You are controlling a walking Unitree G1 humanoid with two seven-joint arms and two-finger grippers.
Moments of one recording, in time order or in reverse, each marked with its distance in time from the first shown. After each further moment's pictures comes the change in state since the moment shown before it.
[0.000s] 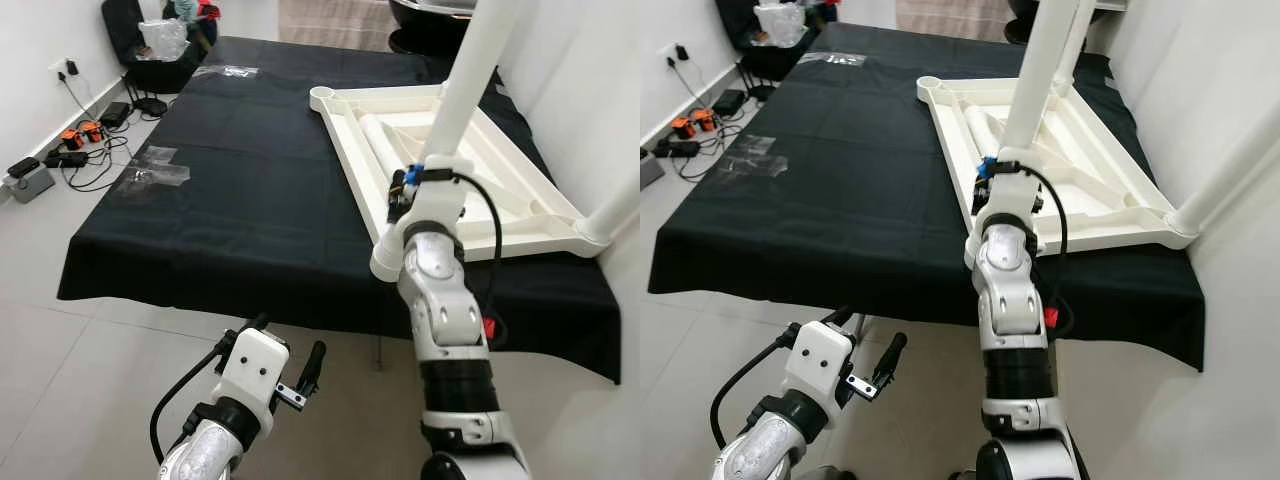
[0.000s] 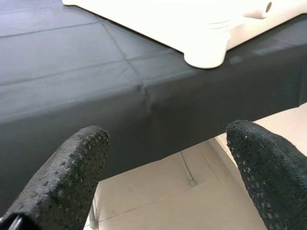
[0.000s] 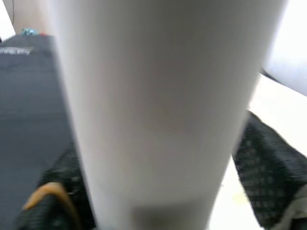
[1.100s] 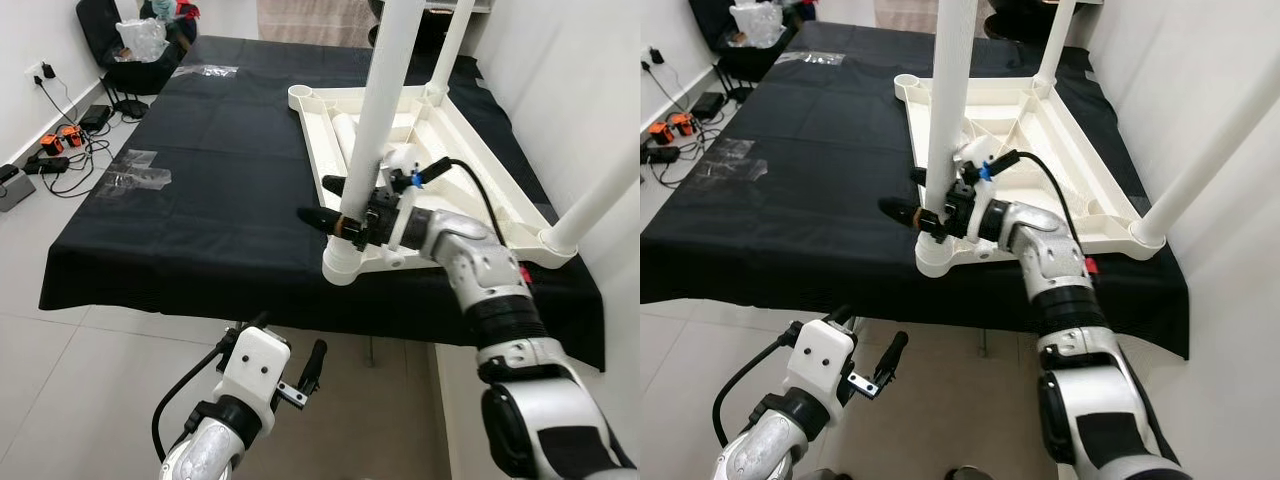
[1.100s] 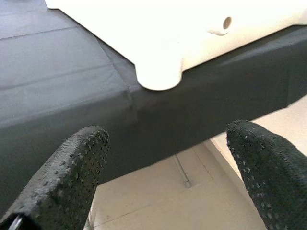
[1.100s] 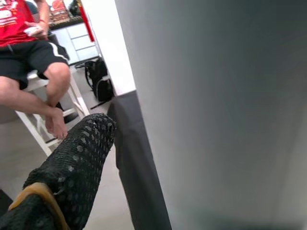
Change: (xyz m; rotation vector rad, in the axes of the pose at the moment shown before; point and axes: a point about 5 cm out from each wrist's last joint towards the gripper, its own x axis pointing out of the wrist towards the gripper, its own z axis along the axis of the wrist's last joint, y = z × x) left arm 0.001 -0.001 -0.001 -0.001 0.000 -0.001; right arm 0.021 0.019 0.014 0.127 0.044 1.299
